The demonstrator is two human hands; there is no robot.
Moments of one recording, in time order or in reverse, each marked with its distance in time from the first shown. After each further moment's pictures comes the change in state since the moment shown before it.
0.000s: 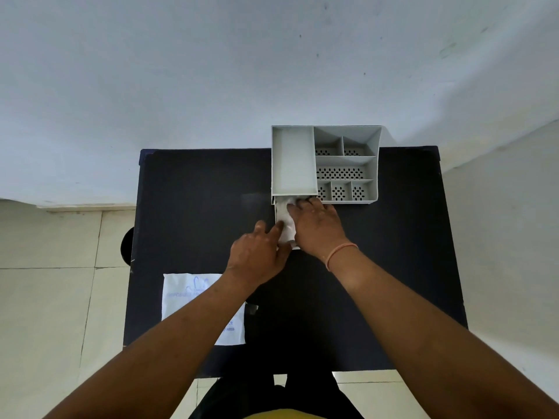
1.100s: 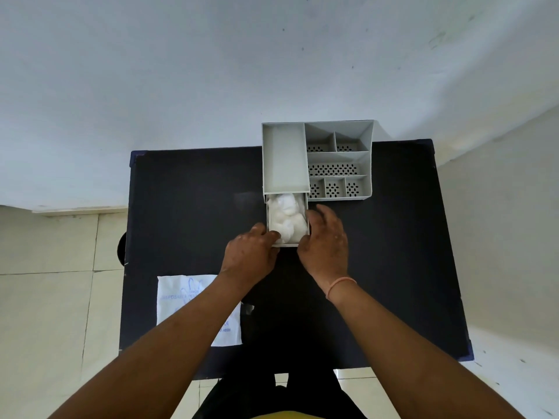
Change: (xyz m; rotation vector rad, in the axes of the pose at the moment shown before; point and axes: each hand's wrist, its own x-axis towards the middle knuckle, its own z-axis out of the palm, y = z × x) left_hand -0.003 0.003 -0.008 -0.088 -0.003 0.028; right_hand -0.043 0.005 0.045 0.465 0.348 0.308
